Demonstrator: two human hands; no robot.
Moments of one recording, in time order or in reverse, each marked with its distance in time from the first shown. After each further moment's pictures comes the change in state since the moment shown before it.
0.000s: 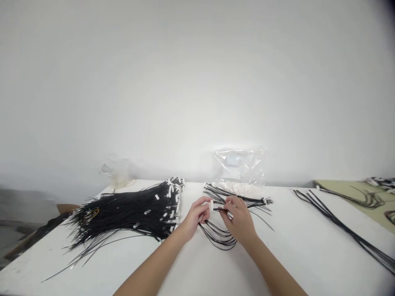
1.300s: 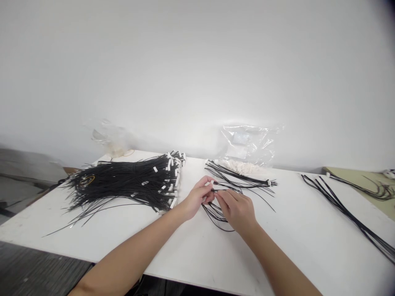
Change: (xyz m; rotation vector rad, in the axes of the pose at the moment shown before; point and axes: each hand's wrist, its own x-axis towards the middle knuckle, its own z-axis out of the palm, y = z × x) left_hand 0.000 -0.009 0.009 -0.071 -0.022 -0.099; right_hand -0.015 -0.017 -0.004 -0.229 -0.217 -0.151
